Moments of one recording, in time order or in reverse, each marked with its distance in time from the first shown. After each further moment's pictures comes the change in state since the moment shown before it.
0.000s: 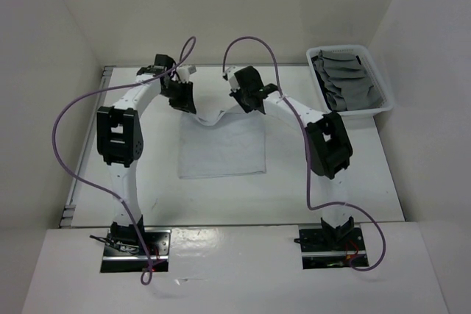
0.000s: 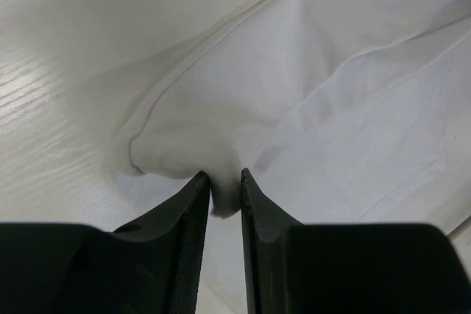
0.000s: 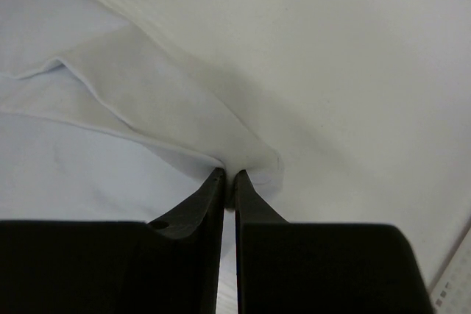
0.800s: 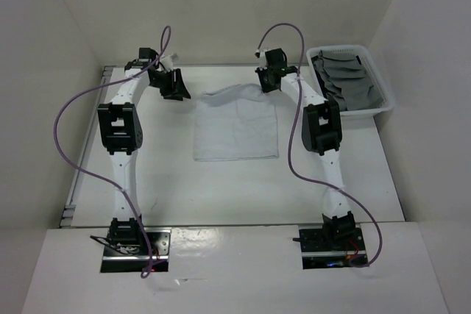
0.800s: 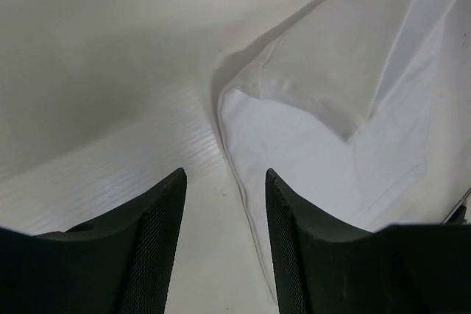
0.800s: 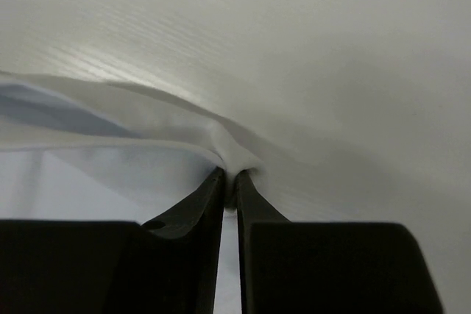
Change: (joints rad) left arm 0.145 0.309 0.369 -0.017 0.183 -0.122; right arm -0.296 0.395 0.465 -0.079 -0.241 0.169
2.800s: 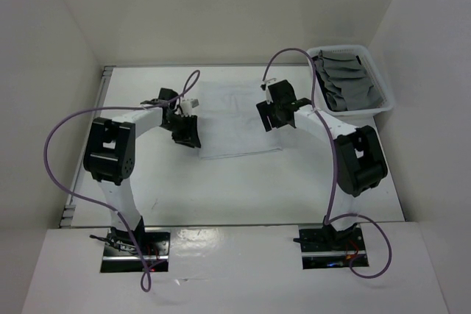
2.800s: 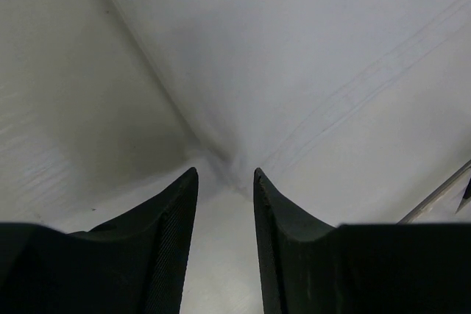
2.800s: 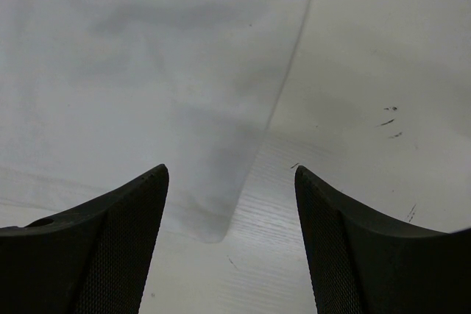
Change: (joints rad) left arm -0.193 -0.549 -0.975 0.271 -0.123 0.013; right arm 0.131 -0.678 -0.881 0.095 0.184 0.061
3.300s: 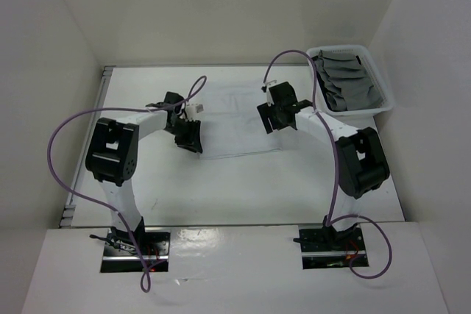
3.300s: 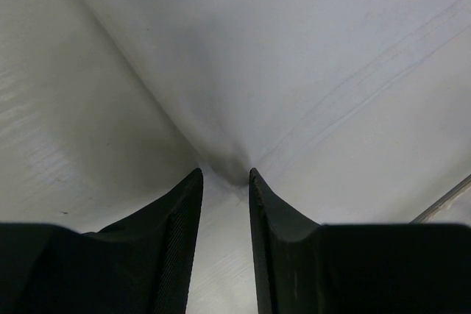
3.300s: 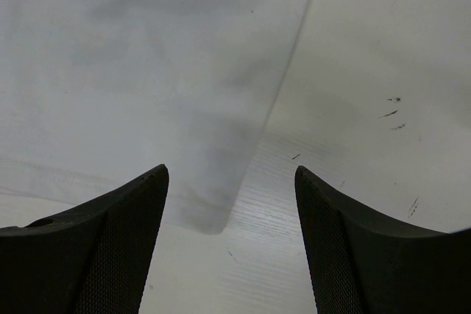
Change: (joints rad) left arm -0.047 0.009 -0.028 0.002 -0.051 0.002; right arm 0.000 -0.018 -0.028 0.001 -0.005 -0.005
